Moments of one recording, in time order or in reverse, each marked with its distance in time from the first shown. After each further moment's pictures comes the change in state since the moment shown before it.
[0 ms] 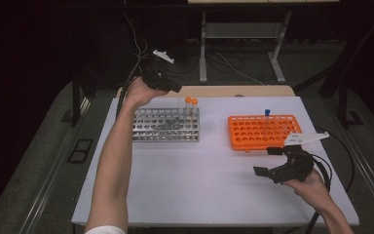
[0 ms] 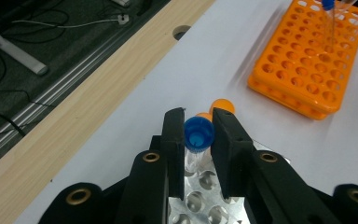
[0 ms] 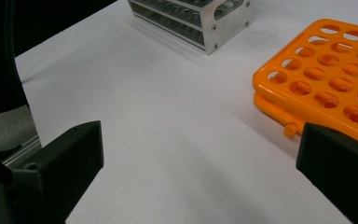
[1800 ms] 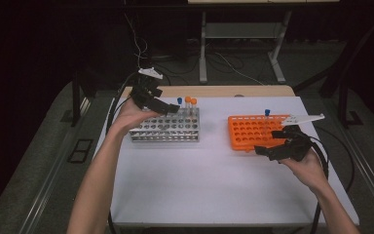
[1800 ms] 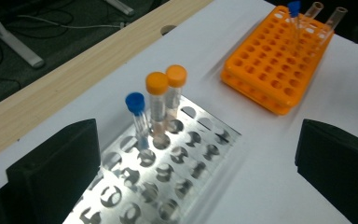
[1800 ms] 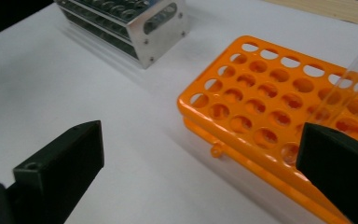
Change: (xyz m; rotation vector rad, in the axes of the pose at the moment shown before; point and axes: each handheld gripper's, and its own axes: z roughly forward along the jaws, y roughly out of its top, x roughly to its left) left arm -0.054 -0.051 -0.036 -0.093 0.010 -0.102; right arm -0.038 0.031 0.013 0.030 -0.169 0.035
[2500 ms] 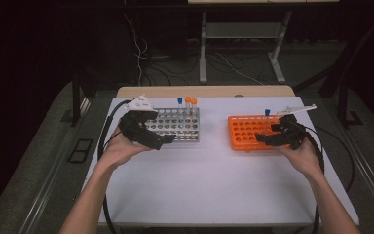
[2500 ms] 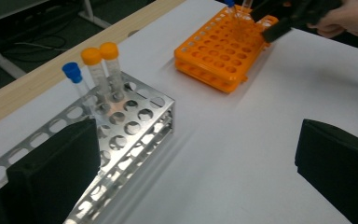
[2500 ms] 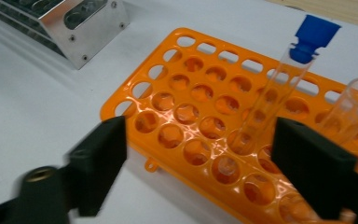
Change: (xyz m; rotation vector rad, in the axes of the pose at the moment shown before) left arm -0.071 -0.051 -0.040 -0.084 -0.021 0.073; right arm -0.035 0.011 0.025 0.049 -0.135 0.046
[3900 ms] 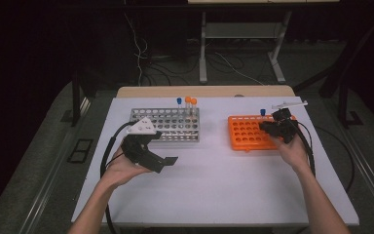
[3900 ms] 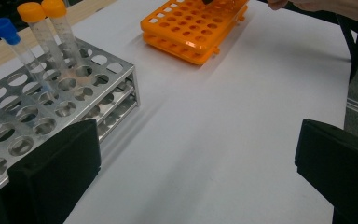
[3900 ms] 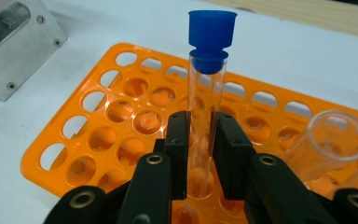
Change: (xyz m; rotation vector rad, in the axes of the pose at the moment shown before) left arm -0.024 -0.036 0.008 0.023 -0.061 0.009; right arm -0.009 0.010 0.028 -0.020 -0.162 0.078
